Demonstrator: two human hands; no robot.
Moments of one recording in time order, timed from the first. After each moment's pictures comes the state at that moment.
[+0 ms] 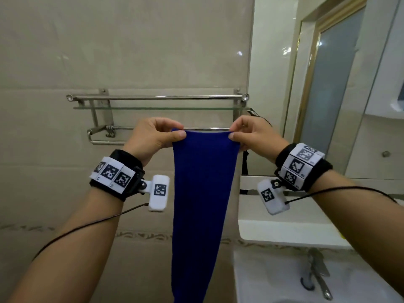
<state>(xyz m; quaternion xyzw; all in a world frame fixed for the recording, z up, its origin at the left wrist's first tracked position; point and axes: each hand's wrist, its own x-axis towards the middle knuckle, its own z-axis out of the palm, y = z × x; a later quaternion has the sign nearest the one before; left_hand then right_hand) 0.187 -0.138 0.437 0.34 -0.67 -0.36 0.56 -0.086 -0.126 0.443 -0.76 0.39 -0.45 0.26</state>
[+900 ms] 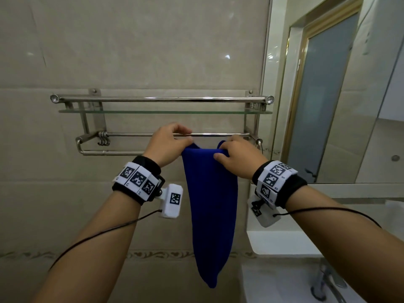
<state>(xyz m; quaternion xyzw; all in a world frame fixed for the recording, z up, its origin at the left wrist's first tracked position) 0.199 -0.235 0.418 0.41 -0.74 -0.21 0.50 -0.019 -0.203 0.405 -0.78 0.58 -0.23 -0.10</state>
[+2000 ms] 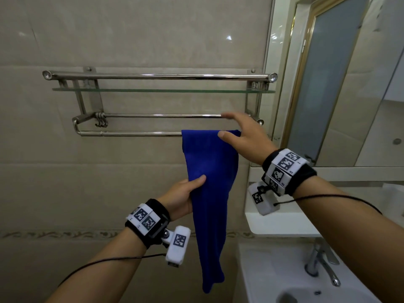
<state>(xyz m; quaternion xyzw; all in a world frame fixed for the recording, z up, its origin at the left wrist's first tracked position) 0.176 -0.197 0.275 0.24 -0.50 -0.75 0.35 -0.030 -0.184 0.396 -0.77 0.49 -0.42 0.01</state>
